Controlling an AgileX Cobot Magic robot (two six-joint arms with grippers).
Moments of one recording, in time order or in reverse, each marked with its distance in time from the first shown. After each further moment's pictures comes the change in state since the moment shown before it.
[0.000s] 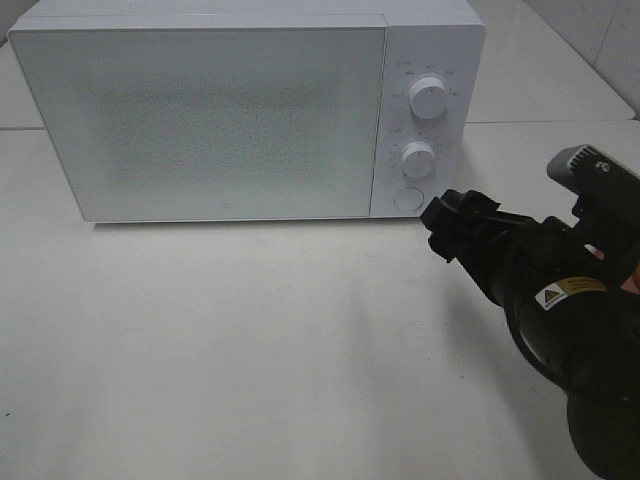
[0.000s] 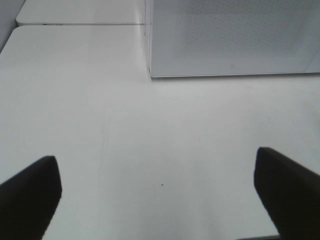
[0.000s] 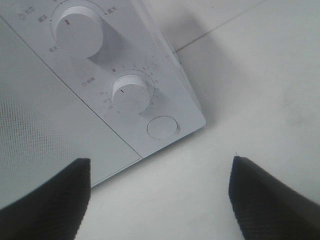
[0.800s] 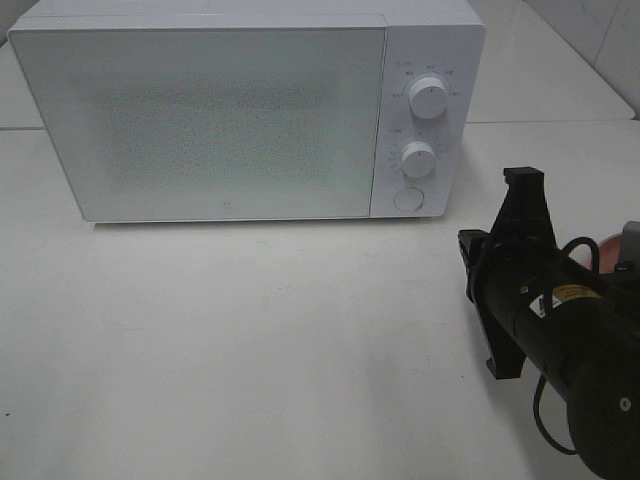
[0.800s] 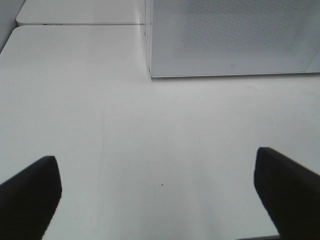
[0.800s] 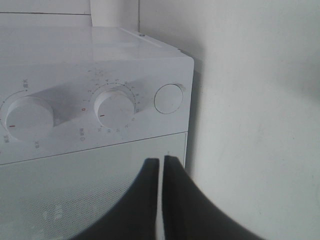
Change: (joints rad) left arm 0.000 0.000 0.000 0.000 0.000 0.000; right arm 0.000 0.000 0.000 0.000 0.076 0.932
